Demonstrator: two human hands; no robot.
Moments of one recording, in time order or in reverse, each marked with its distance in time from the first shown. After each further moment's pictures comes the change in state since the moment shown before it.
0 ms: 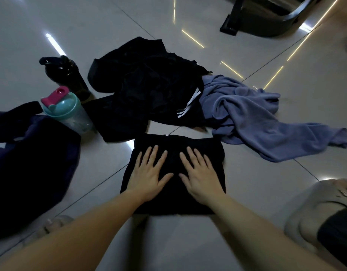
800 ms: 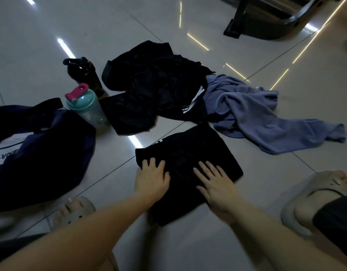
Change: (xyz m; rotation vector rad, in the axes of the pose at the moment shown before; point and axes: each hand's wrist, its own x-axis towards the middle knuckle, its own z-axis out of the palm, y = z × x) left_hand -0.055 0.032 -0.027 0.026 -0.094 -0.222; right_hand -0.068 0.021 0.006 -0.124 -0.155 -0.100
